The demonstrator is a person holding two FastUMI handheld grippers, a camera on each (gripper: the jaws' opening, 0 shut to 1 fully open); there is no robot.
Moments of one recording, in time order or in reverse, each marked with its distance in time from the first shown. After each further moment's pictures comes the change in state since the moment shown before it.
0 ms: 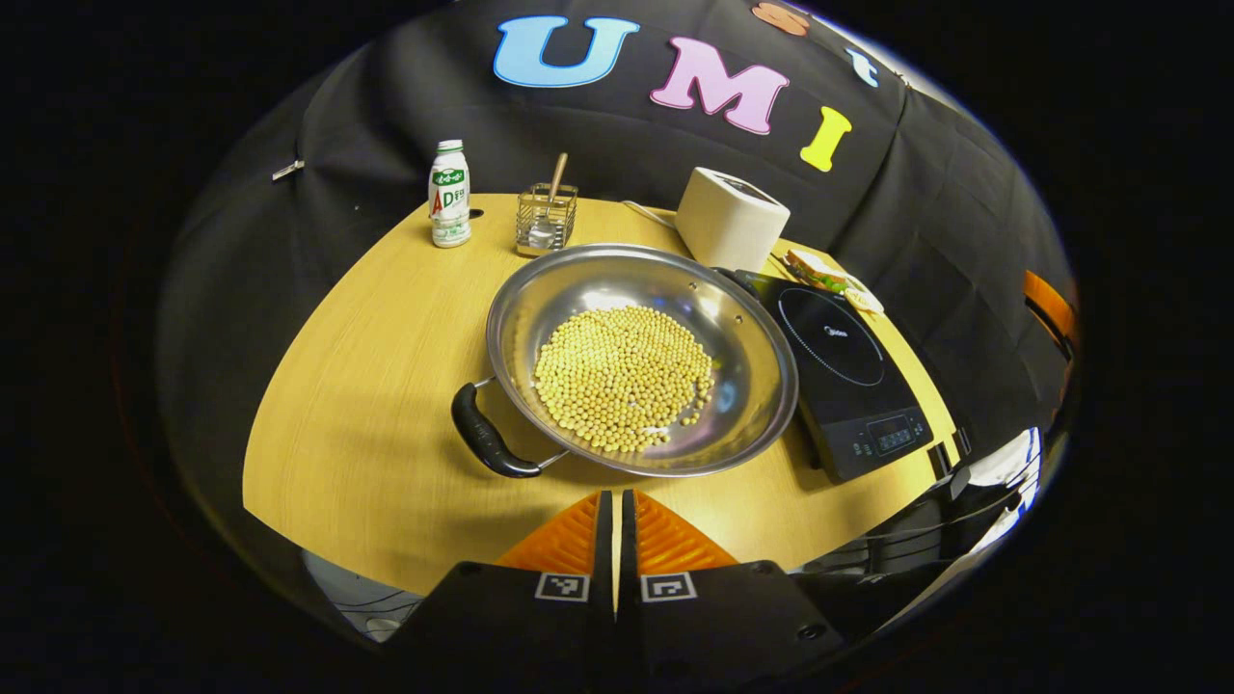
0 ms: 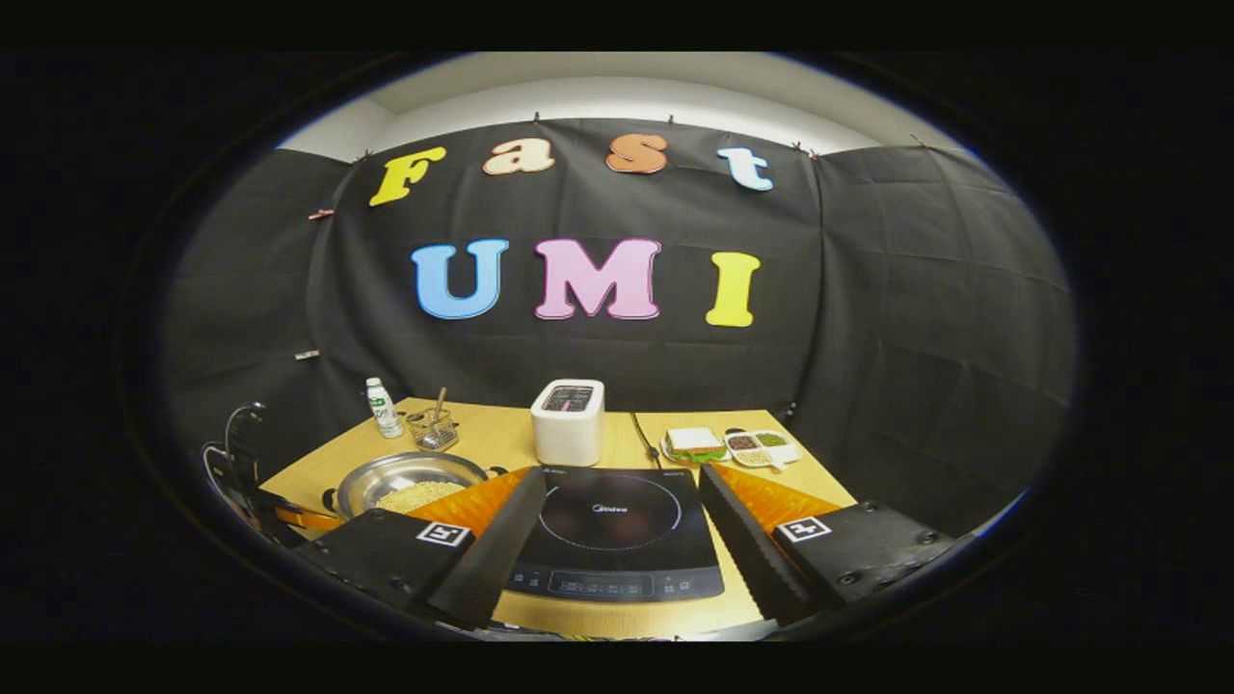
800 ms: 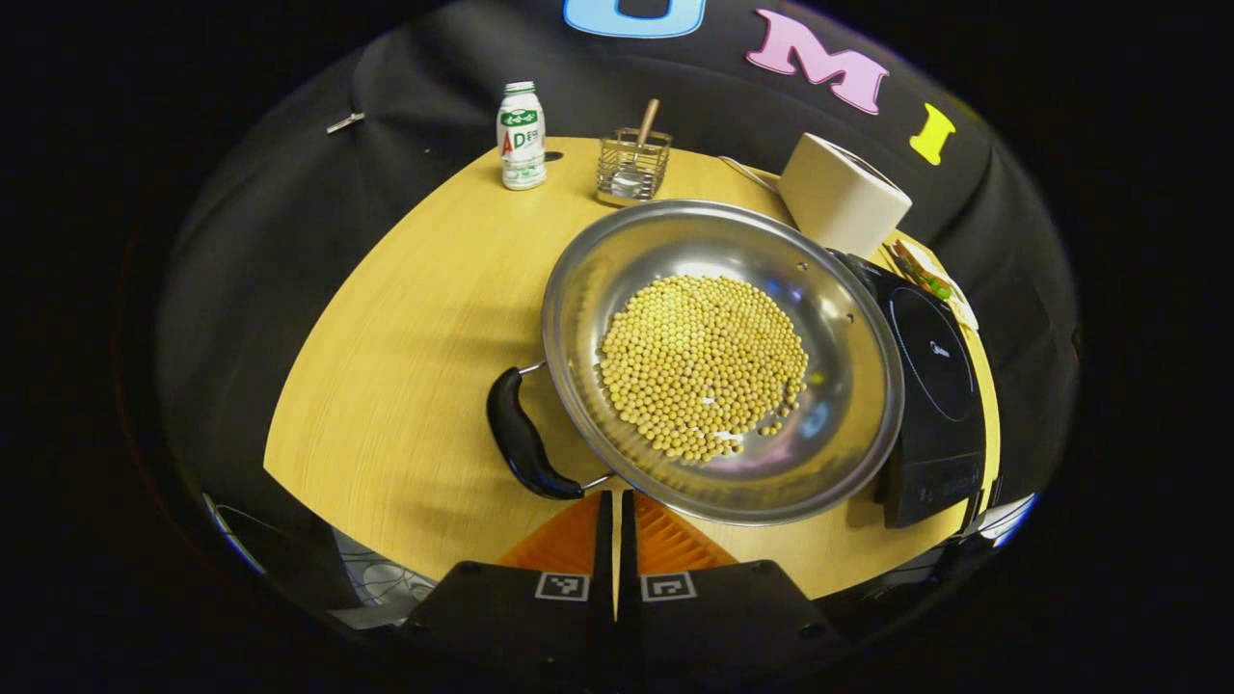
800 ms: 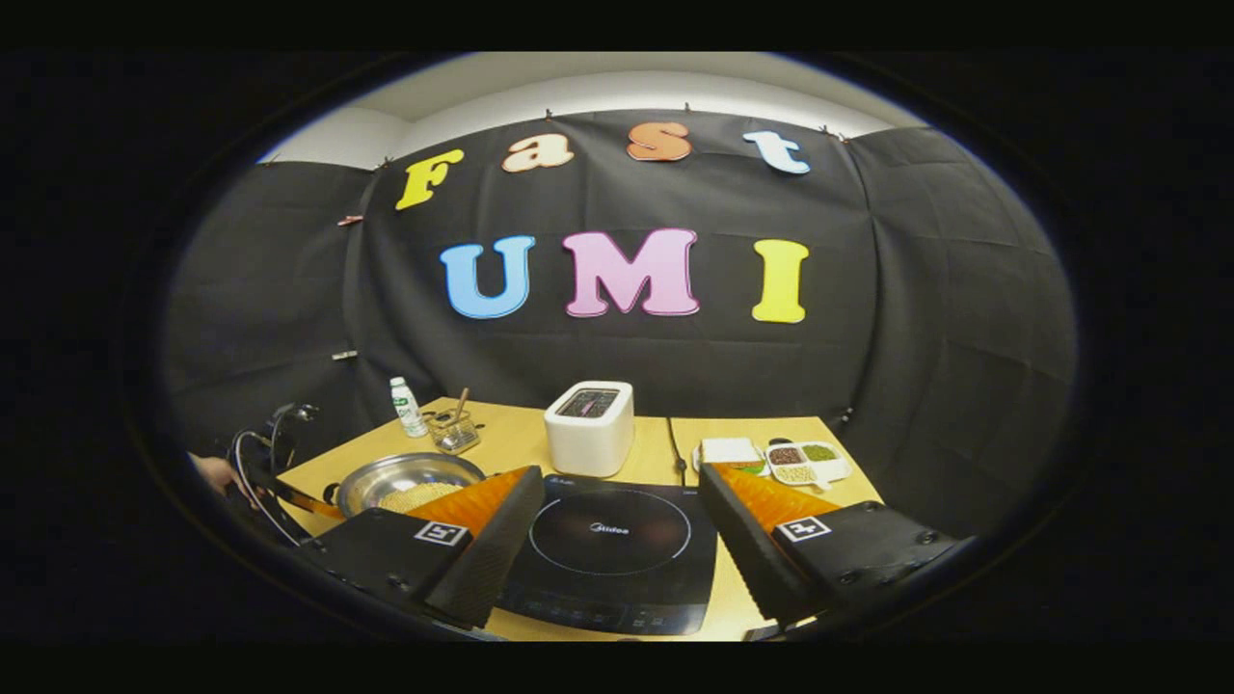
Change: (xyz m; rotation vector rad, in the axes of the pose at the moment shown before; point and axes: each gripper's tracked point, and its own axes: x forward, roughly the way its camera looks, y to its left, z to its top) left arm 0.026 0.029 0.007 -0.178 0.163 0.249; right arm 0.069 -0.036 -0.011 0.012 0.011 0.207
